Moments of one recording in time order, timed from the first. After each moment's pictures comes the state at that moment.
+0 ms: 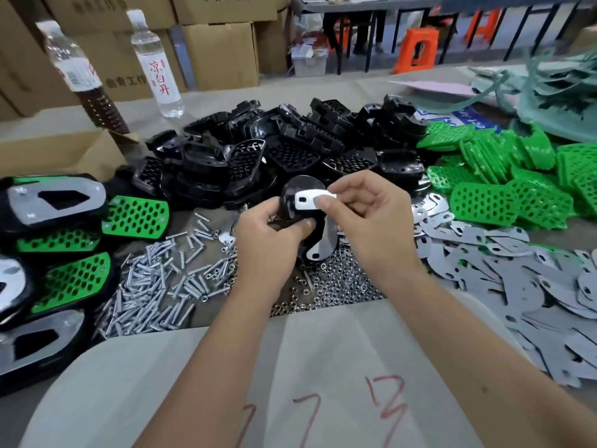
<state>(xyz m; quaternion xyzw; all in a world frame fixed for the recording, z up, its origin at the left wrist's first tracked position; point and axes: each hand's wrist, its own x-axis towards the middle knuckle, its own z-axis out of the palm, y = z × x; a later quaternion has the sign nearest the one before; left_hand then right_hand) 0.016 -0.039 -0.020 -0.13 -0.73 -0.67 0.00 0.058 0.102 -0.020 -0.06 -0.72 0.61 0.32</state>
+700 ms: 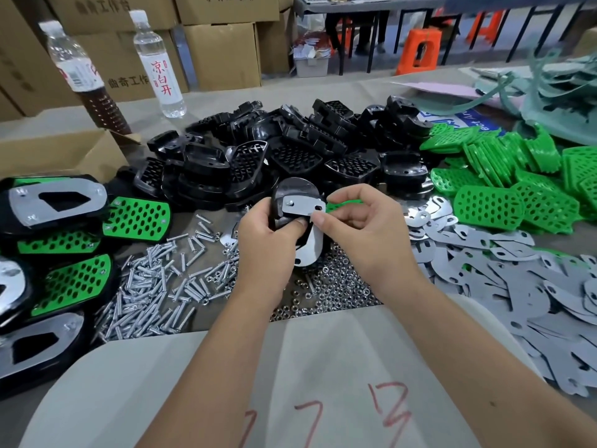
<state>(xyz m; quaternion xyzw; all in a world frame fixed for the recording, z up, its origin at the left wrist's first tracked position) 0.013 -0.039 -0.022 -0.12 -0.69 -0.71 -0.02 0.063 0.097 -0.023 -0.09 -0.74 0.62 0.25</state>
